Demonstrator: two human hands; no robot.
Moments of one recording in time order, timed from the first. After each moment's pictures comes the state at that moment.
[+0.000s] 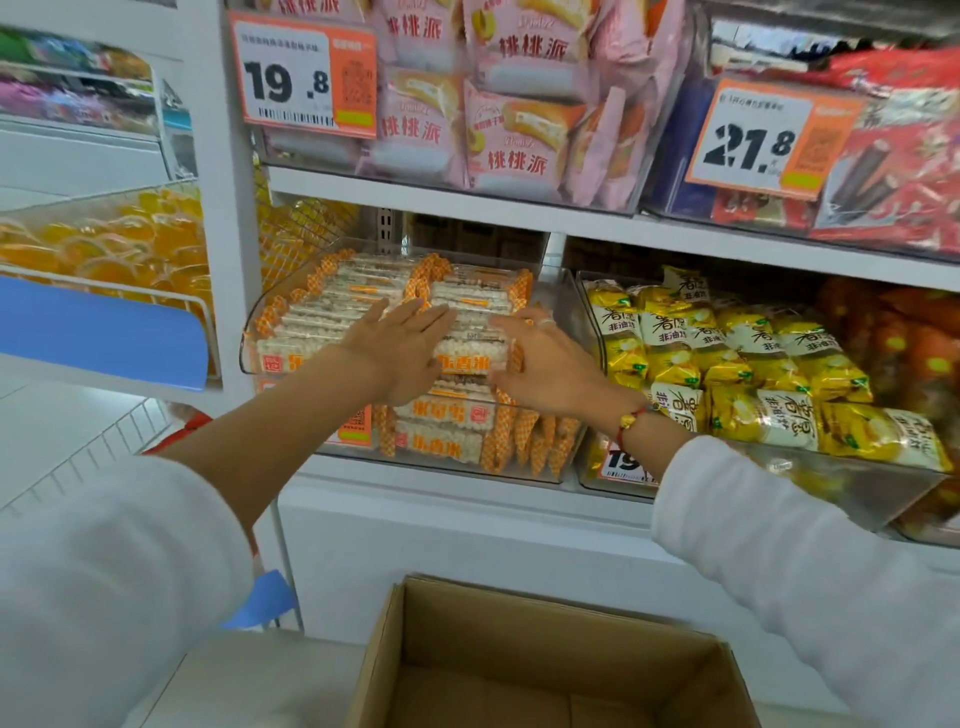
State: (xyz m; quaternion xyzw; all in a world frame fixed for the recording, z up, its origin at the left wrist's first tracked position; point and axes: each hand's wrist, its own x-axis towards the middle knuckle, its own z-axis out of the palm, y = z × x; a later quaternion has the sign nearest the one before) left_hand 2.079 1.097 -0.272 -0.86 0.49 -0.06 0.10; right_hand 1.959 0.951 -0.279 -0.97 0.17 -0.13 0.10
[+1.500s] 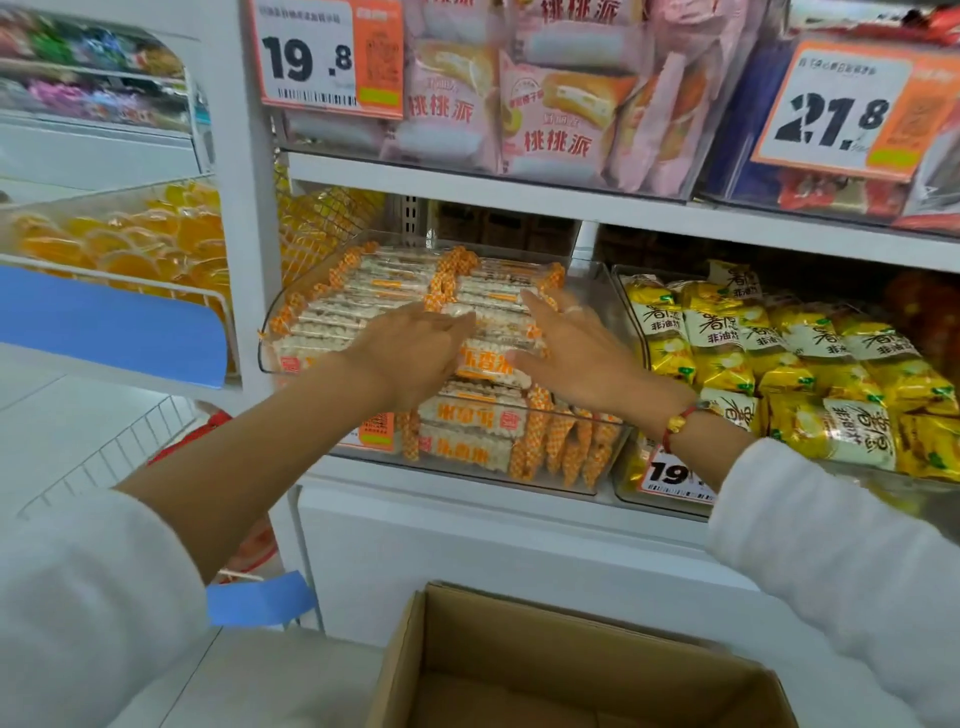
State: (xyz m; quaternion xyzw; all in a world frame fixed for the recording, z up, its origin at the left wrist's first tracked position) left_hand 2.092 1.102 -0.282 -0.83 0.53 -0.13 0.09; right_hand 1.976 0.947 -0.276 -0.98 0.17 -0.08 0.07
